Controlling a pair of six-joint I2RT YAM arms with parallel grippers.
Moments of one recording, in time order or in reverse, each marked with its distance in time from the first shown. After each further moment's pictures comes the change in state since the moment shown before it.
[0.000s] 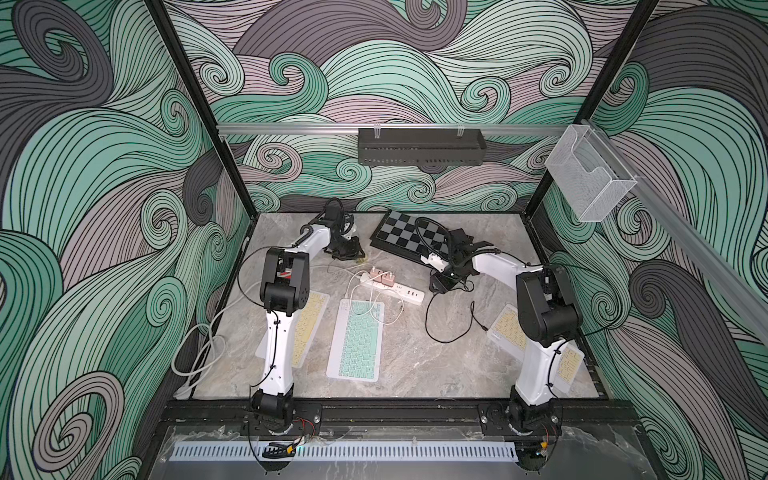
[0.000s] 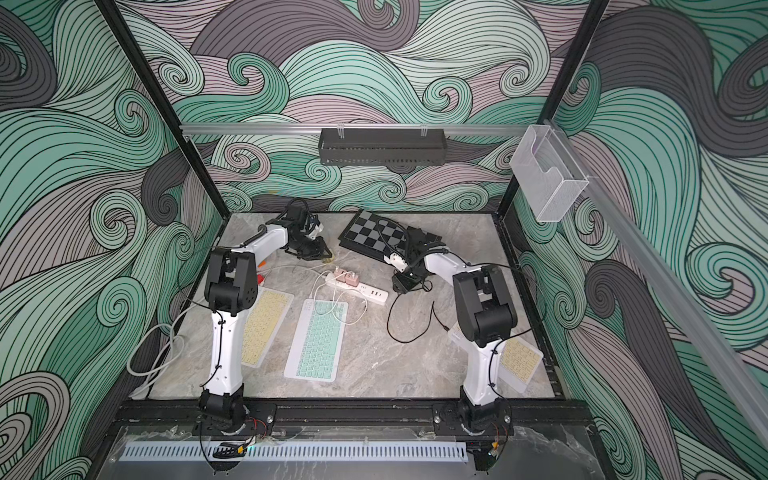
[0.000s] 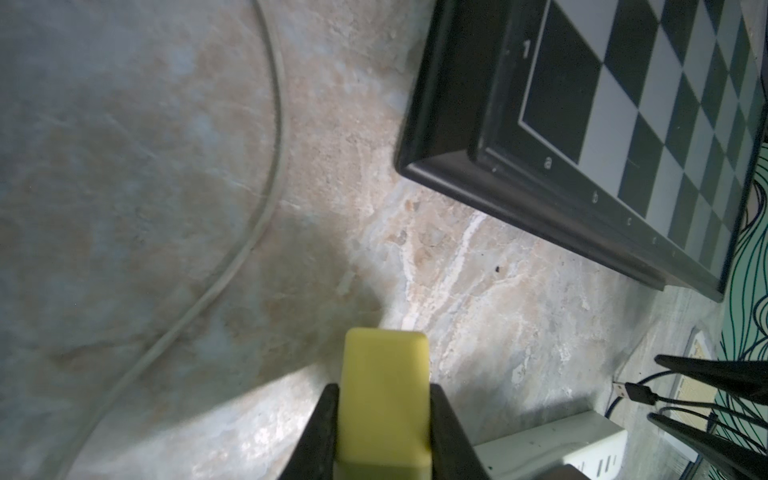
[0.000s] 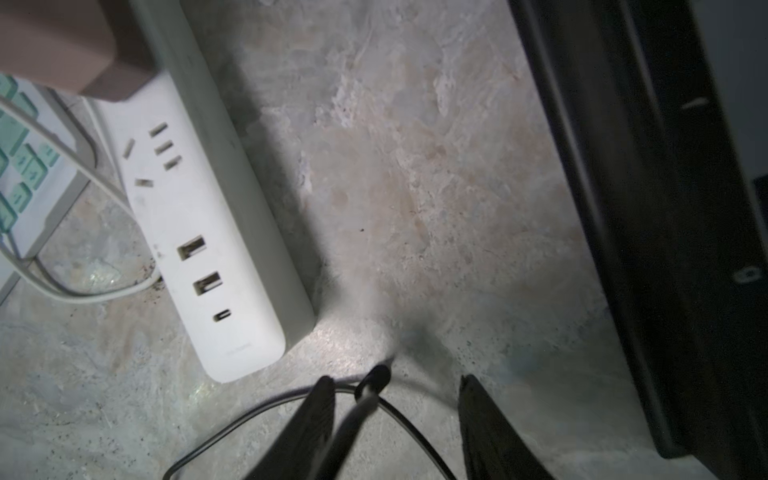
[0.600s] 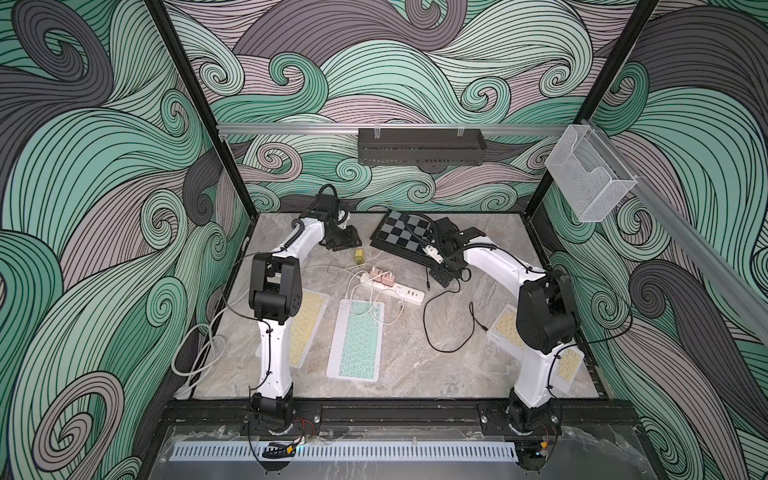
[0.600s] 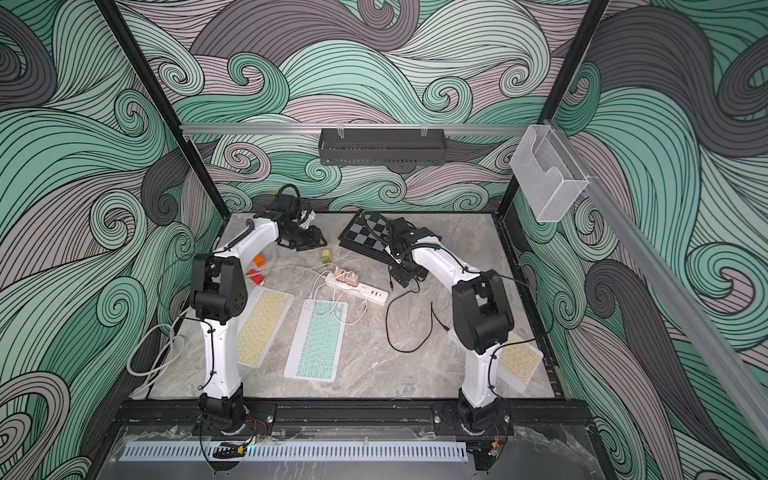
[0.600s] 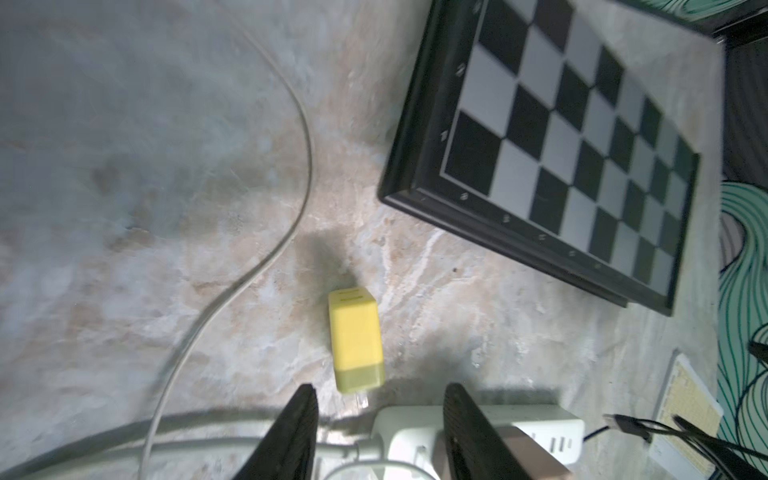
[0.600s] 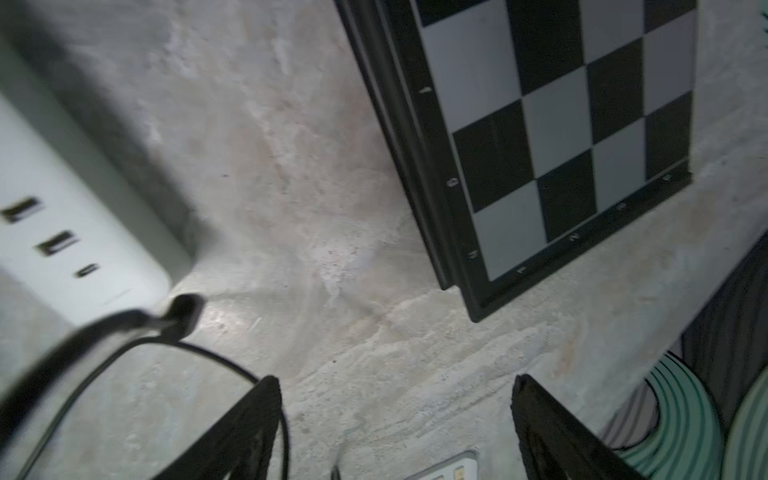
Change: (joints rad) left arm 0.001 -0.214 -0.038 -0.029 -0.084 -0.047; right arm 0.113 -0.021 0.212 -0.257 0.590 0.043
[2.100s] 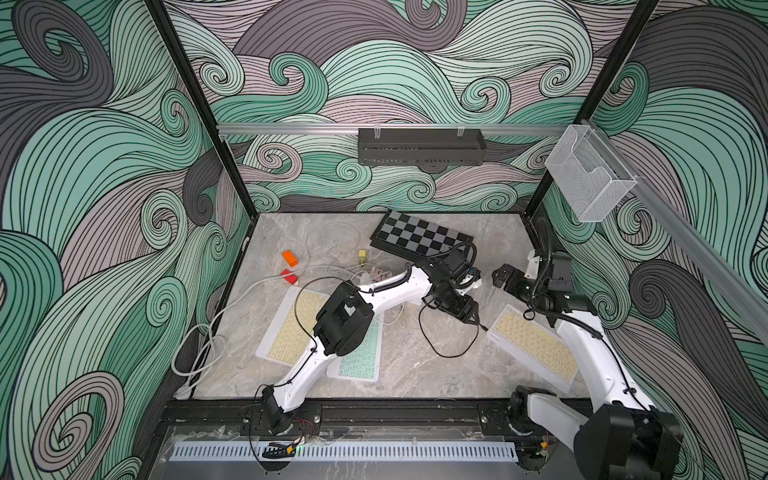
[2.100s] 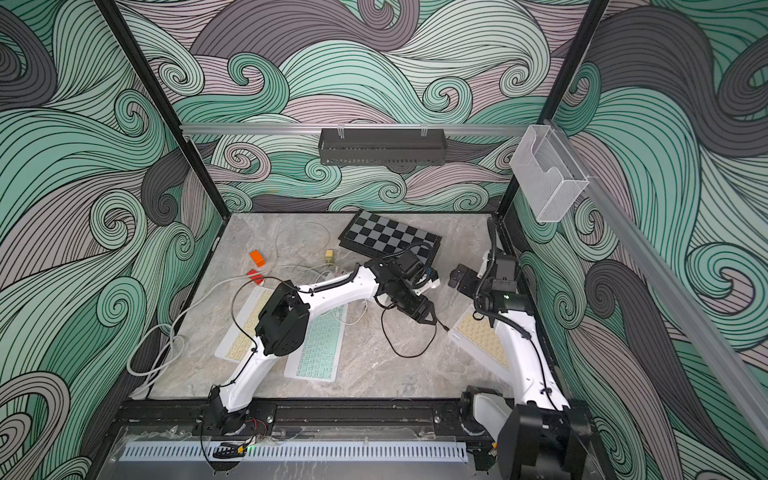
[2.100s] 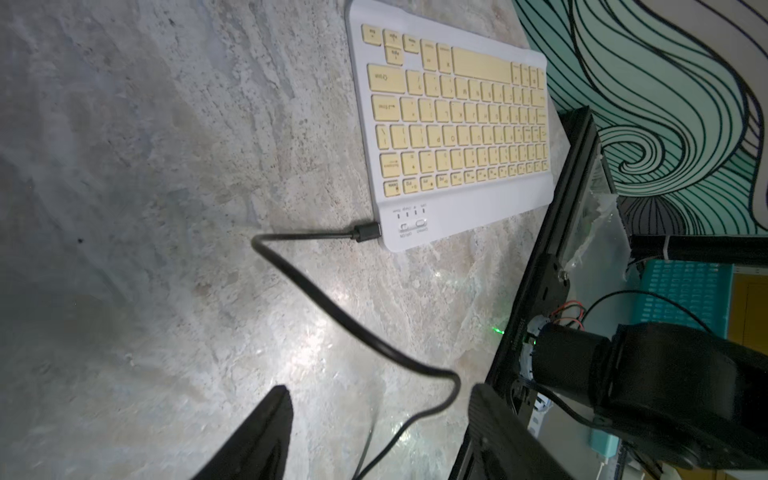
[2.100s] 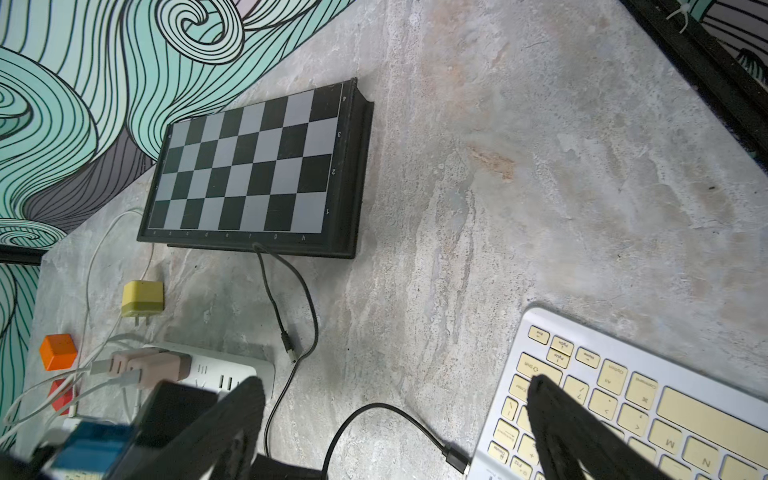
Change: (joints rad) left arm -0.766 0.229 0.189 0.023 0.173 -0.049; right arm -0.550 -0.853 -0.756 0.435 -0.523 0.772
